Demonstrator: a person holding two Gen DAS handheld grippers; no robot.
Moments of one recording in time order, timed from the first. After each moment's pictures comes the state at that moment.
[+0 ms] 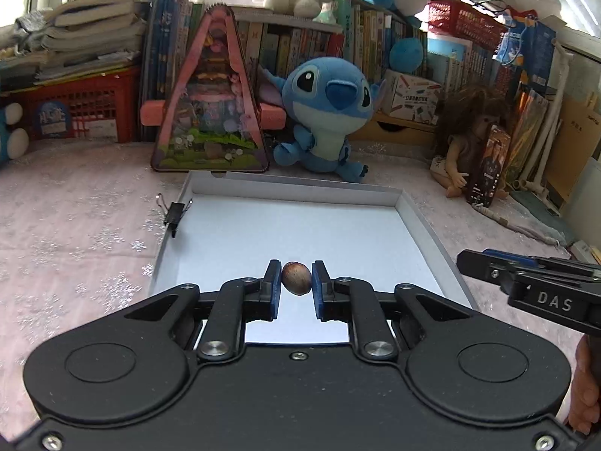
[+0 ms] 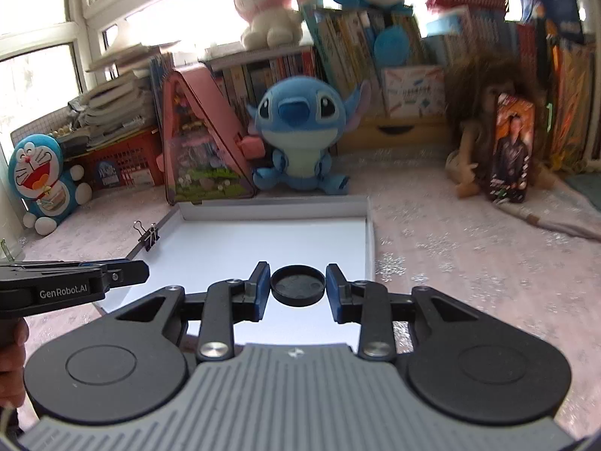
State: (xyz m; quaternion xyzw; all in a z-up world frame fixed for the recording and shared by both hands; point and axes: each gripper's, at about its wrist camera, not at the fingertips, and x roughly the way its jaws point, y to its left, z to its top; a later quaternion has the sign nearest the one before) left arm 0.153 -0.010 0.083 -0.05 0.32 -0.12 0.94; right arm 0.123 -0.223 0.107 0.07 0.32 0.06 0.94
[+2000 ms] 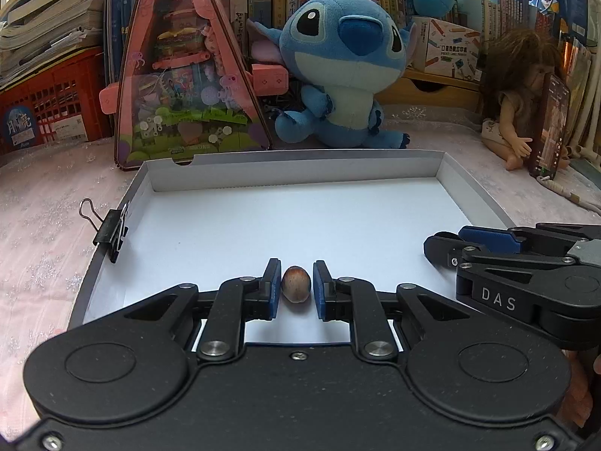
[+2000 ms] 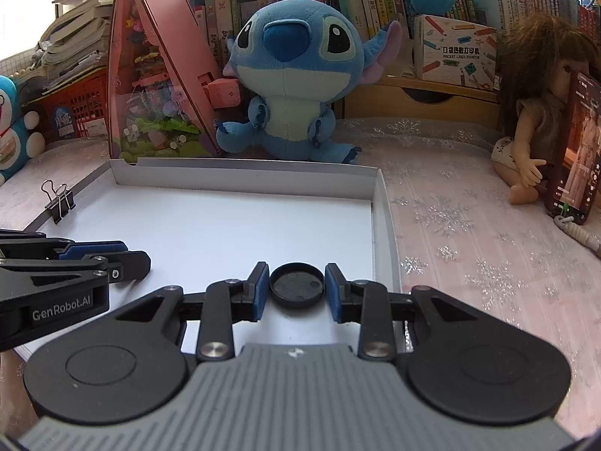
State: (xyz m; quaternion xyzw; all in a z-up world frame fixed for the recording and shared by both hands) left arm 0.251 -0.060 0.009 0.01 0.34 -0.09 0.94; right arm 0.233 -0.219 0.024 0.00 0.34 0.07 0.94
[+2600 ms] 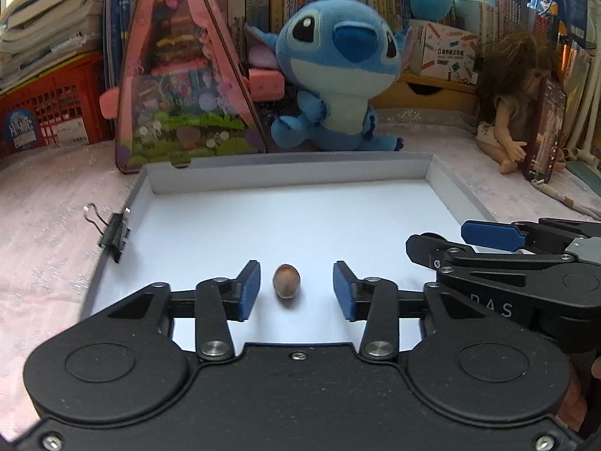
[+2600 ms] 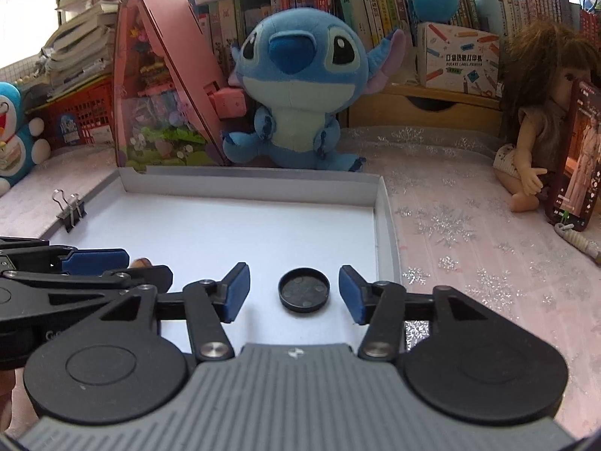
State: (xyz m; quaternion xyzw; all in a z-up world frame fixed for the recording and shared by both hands) left arm 0.242 -0.062 0.023 0.01 0.34 -0.09 0.94; right arm 0.227 -0.217 0.041 0.01 0.33 0.07 0.94
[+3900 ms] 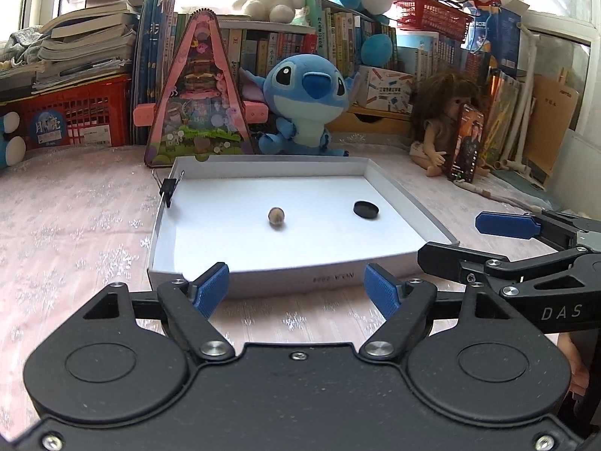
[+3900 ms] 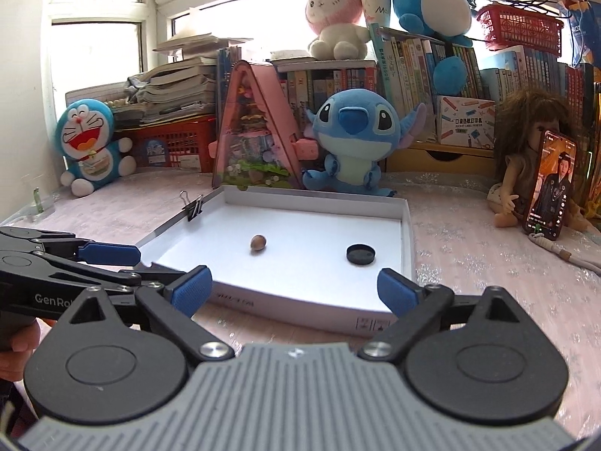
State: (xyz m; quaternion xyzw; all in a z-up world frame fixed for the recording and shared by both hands) left arm 0.087 -0.006 0.050 -0.02 0.28 -0.15 0.95; right arm 0.072 -0.205 0.083 0.00 0.25 0.14 0.96
